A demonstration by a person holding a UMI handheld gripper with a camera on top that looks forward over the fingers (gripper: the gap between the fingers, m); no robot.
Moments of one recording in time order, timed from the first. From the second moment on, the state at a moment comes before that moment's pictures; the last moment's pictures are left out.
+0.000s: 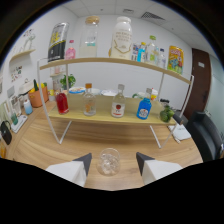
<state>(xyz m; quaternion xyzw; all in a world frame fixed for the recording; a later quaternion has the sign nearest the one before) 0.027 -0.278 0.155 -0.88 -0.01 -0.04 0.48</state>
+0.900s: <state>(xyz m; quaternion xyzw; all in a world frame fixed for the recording) -0.050 -0.182 0.220 -0.79 -0.01 0.01 0.61</state>
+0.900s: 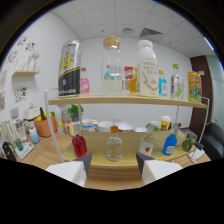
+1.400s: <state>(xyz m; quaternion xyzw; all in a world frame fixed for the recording) -0.050 -0.101 0.185 -0.80 -0.01 0.00 0.60</state>
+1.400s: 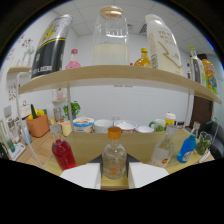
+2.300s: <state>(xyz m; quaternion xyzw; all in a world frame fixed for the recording) -0.059 -0.228 0.106 -0.83 0.03 0.07 0.55</state>
